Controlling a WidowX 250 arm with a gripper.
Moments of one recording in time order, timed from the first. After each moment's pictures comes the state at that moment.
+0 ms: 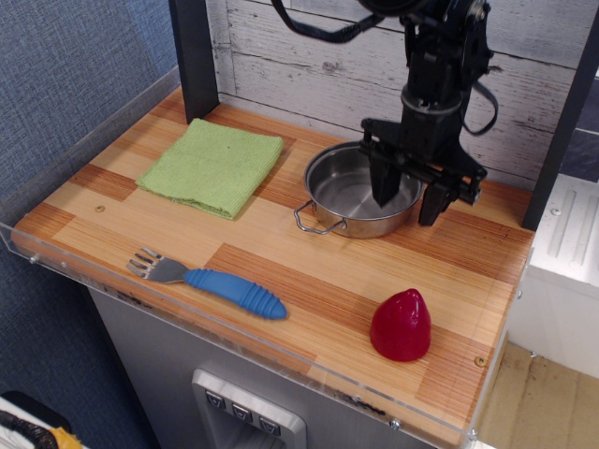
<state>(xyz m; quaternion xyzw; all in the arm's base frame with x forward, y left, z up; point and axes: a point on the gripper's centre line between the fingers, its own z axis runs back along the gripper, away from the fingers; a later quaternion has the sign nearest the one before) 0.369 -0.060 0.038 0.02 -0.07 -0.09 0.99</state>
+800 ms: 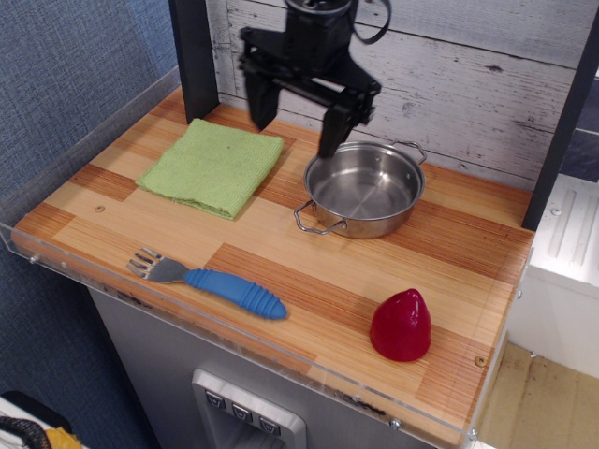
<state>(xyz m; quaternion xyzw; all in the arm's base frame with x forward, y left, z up) 0.313 0.018 0.112 0.09 -0.07 -0.01 0.99</state>
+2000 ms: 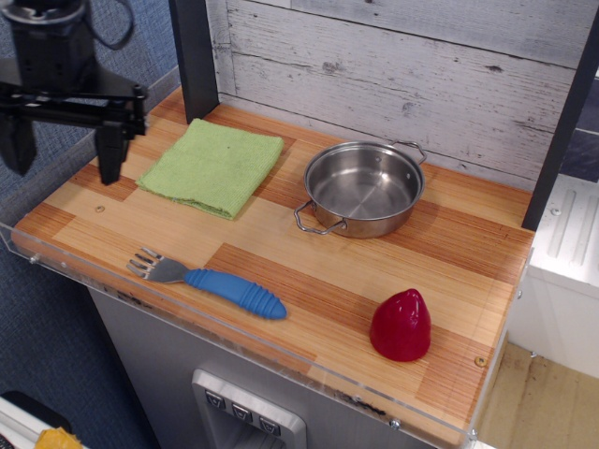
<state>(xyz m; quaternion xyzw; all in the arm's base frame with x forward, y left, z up) 0.201 0.129 0.124 0.11 -0.03 0.25 0.96</state>
